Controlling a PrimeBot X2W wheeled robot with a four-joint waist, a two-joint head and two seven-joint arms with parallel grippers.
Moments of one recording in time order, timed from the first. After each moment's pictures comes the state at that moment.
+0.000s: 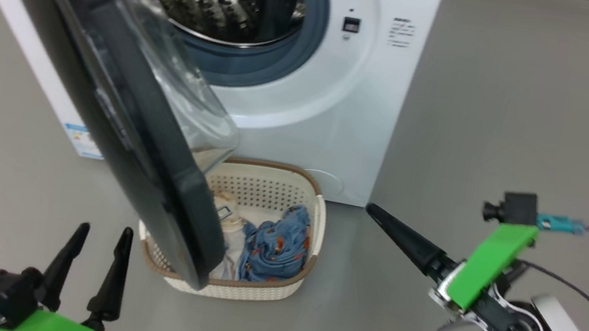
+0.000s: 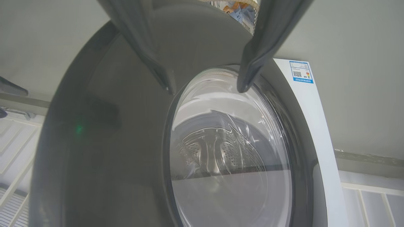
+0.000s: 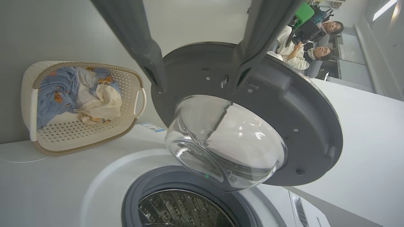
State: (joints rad) left arm -0.05 0.16 -0.17 0.14 -0.46 -0.13 -0.26; right arm -0.47 -0.32 0.48 0.30 1.52 0.13 0.37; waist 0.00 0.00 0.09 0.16
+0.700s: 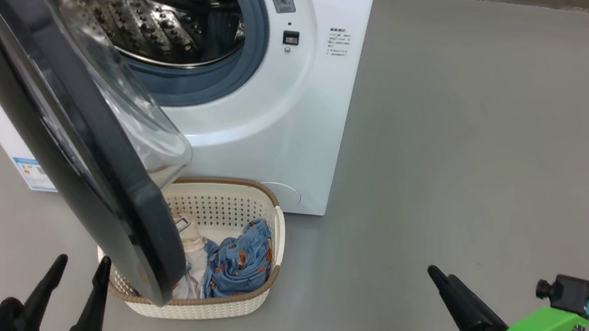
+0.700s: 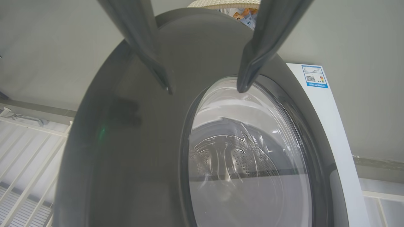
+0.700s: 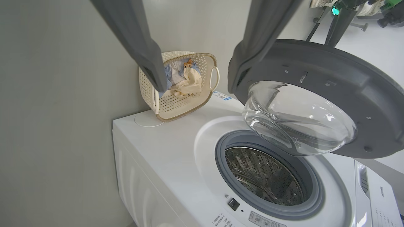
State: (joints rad) left arm 0.04 0.16 -0.11 0.12 -0.46 -0.13 -0.26; right arm -0.29 -0.49 0.58 0.33 1.41 0.13 0.01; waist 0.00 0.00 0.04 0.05
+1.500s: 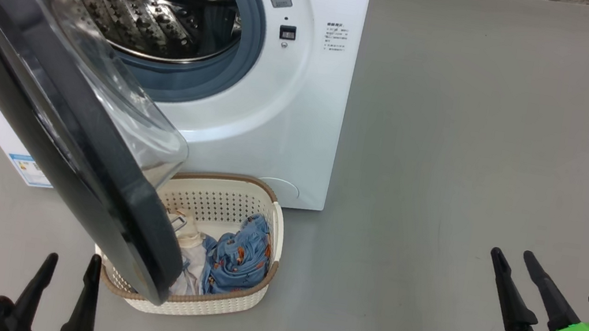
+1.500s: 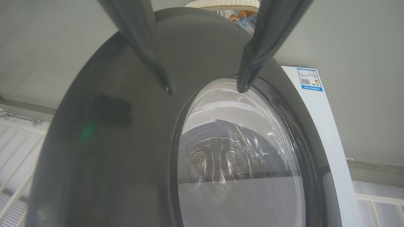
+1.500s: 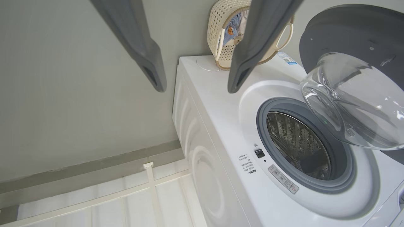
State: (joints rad) left arm 0.04 0.16 -0.09 0.13 -0.46 -0.13 -0.26; right arm -0.22 -0.42 0.31 0.37 0.85 0.13 -0.25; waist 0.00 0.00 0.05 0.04
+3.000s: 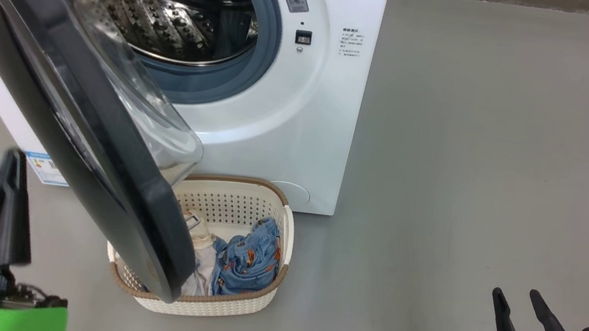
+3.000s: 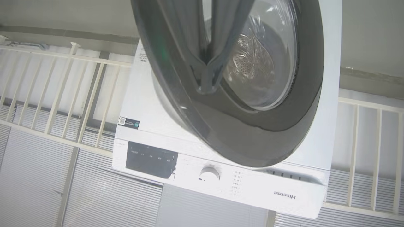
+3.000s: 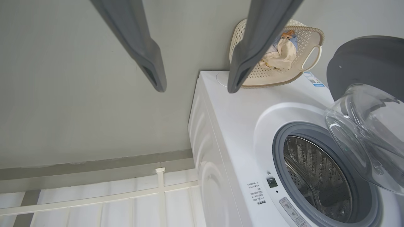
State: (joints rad) left arm -0.01 0.11 0.05 -0.24 -0.44 -0.13 -0.26; right arm -0.08 -0.31 0.12 0.34 0.52 0.13 -0.25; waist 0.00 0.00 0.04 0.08
